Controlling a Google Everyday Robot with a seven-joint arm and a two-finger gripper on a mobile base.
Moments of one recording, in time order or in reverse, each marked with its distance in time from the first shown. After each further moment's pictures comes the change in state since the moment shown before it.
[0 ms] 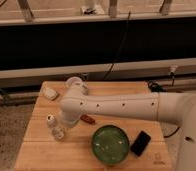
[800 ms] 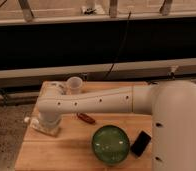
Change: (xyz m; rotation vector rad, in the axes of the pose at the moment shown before) arm -0.049 -0.050 0.016 0.000 -0.033 -0.116
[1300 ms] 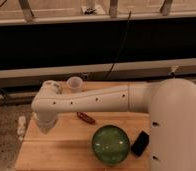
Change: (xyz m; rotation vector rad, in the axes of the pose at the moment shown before) arm -0.011 -0.010 -0.003 -0.012 -0.003 -0.038
